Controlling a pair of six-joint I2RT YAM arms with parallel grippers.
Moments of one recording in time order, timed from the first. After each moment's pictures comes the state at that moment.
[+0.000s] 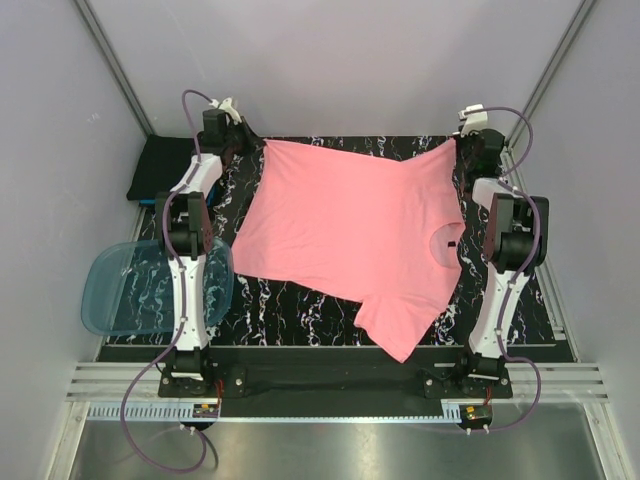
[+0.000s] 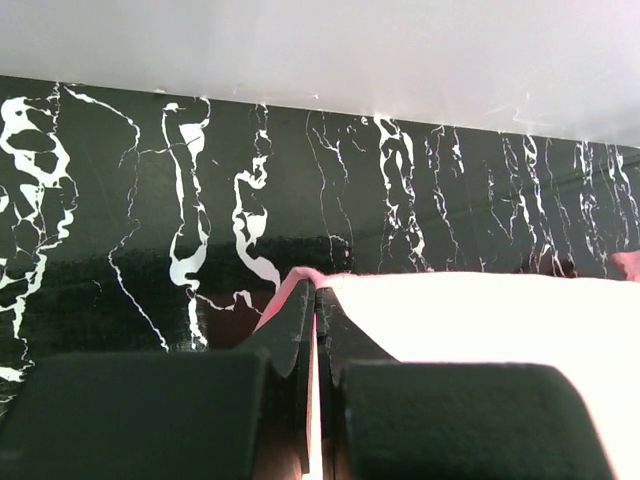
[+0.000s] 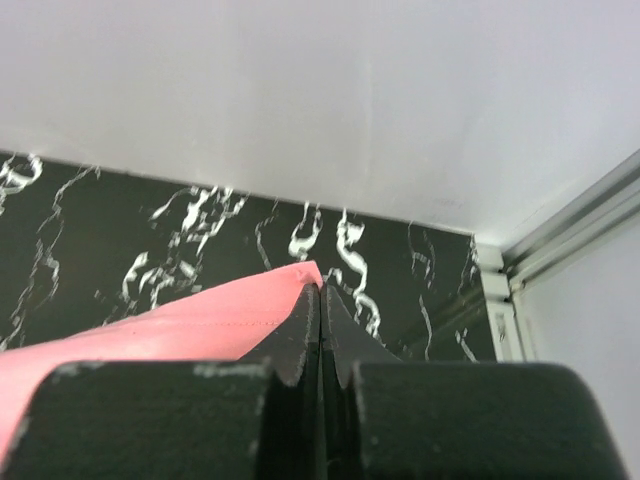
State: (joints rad) left arm -0.01 2.51 2.16 -0.10 0.45 -0.45; right arm -0.12 2.19 1.51 0.55 -0.11 -0.28
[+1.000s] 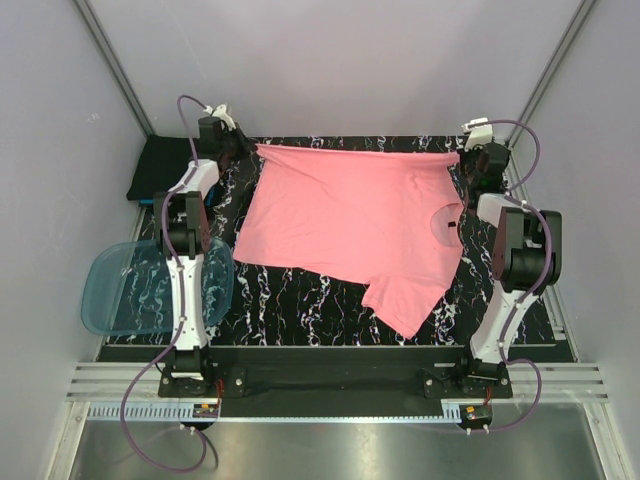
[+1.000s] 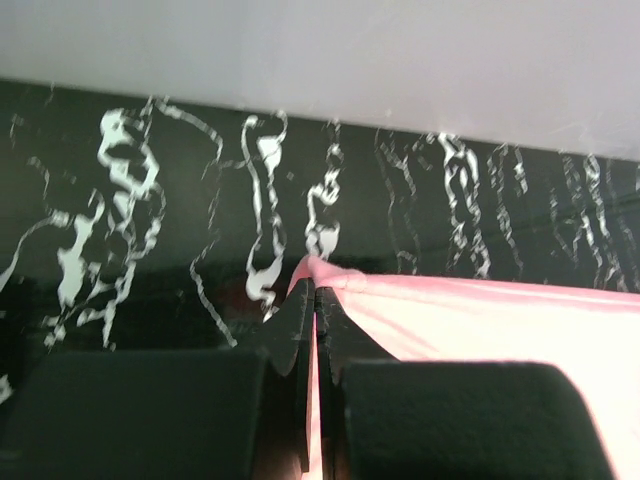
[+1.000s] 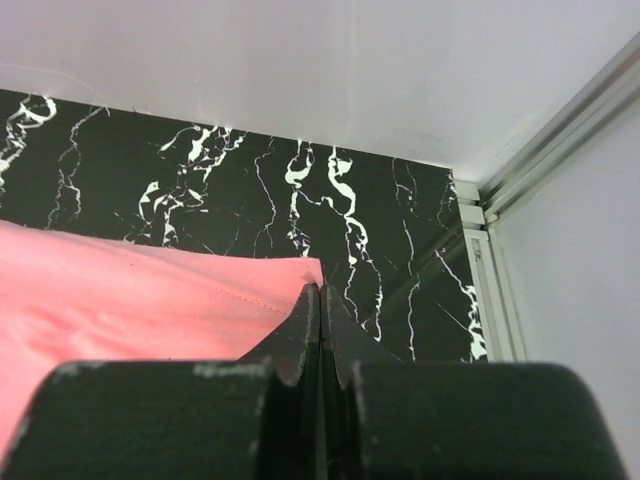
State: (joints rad) left arm 0.02 2.53 2.11 -0.01 0.39 -0.40; right arm -0.12 2.00 1.26 0.58 -0.07 -0.28
